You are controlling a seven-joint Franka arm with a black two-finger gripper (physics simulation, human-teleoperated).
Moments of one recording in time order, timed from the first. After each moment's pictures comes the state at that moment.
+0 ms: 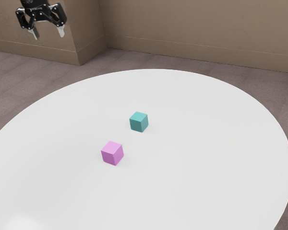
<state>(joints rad) 0.22 0.31 0.03 -0.93 -0.03 1.41 -0.15</state>
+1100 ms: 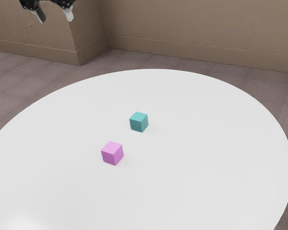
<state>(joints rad) -0.13 -0.10 0.14 -1.29 -0.01 1.40 -0.19</state>
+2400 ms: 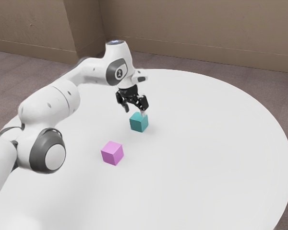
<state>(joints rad) 0.04 1.17 -0.09 -0.52 0.00 1.75 0.10</state>
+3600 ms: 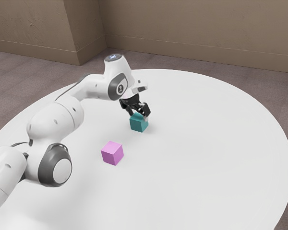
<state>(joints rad) 0.05 1.35 -0.11 -0.36 0.00 1.91 0.18</state>
